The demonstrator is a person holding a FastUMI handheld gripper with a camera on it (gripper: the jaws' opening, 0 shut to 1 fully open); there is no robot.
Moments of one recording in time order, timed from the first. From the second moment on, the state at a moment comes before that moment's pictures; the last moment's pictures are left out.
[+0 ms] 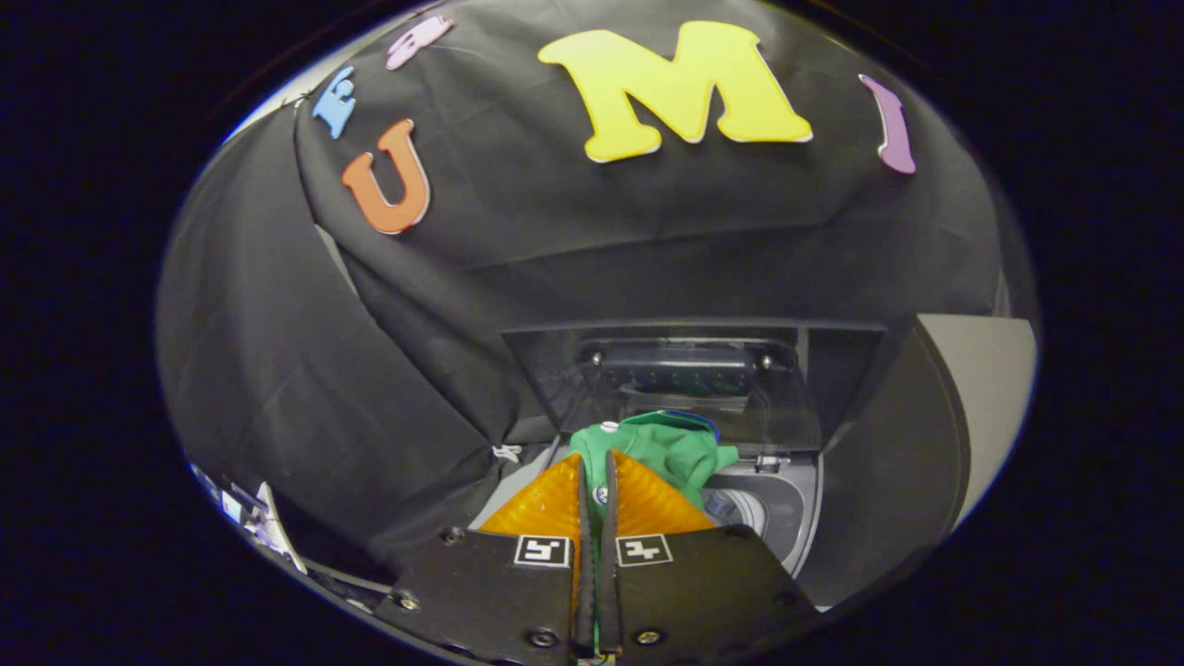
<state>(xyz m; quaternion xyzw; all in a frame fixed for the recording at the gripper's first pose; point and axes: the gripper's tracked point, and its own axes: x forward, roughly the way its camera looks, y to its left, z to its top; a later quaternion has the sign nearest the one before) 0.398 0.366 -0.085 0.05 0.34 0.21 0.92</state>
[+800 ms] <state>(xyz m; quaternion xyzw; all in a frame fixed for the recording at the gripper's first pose) 0.420 0.372 -0.212 0.01 0.41 0.16 0.90</state>
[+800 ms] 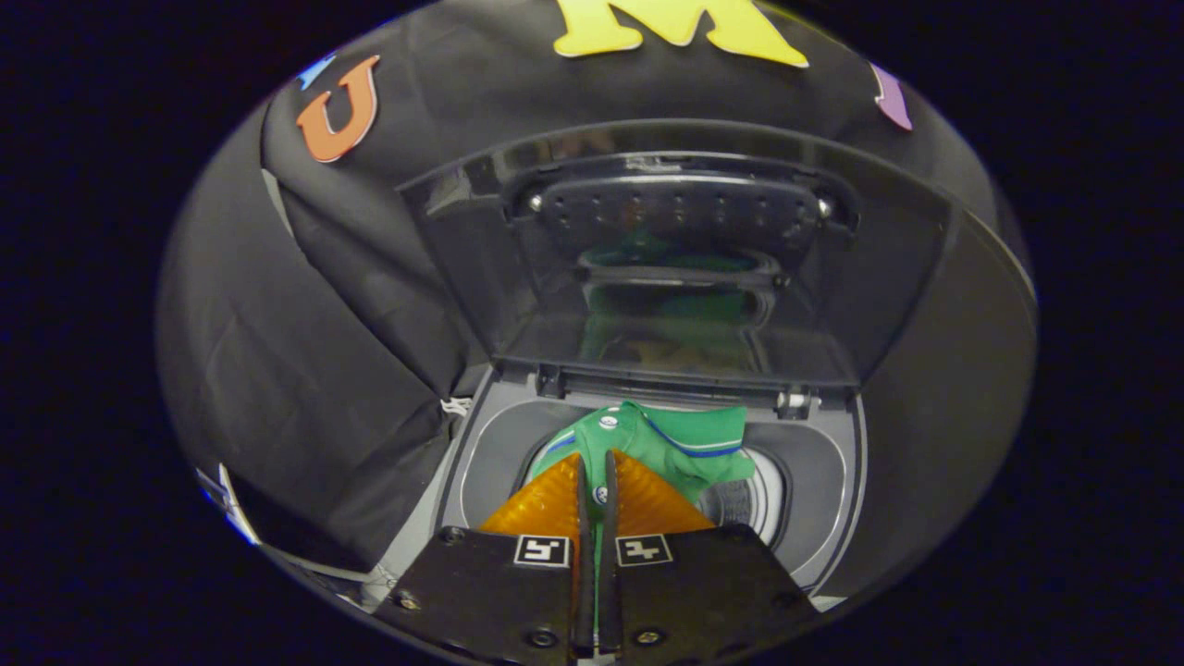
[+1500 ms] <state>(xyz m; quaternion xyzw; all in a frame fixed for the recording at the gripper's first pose) 0.425 0.357 -0.186 0.01 0.40 0.19 0.90</state>
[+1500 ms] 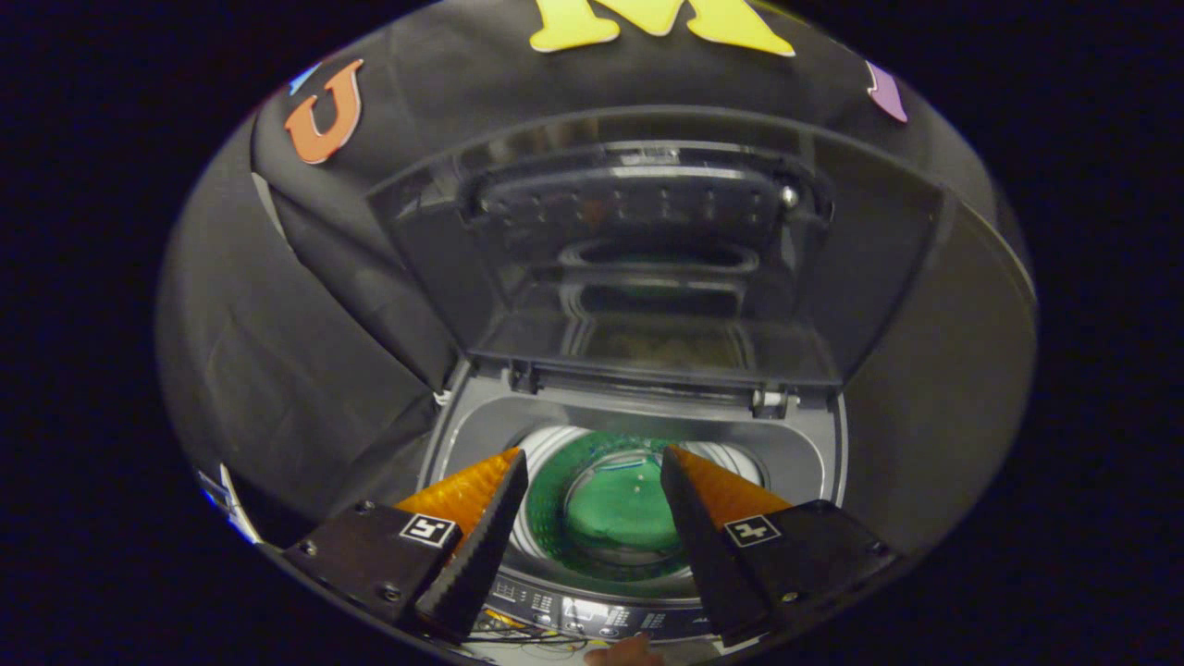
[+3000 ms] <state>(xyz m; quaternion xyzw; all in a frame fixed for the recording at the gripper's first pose) 0.617 0.364 -0.047 0.02 0.30 0.12 0.95</state>
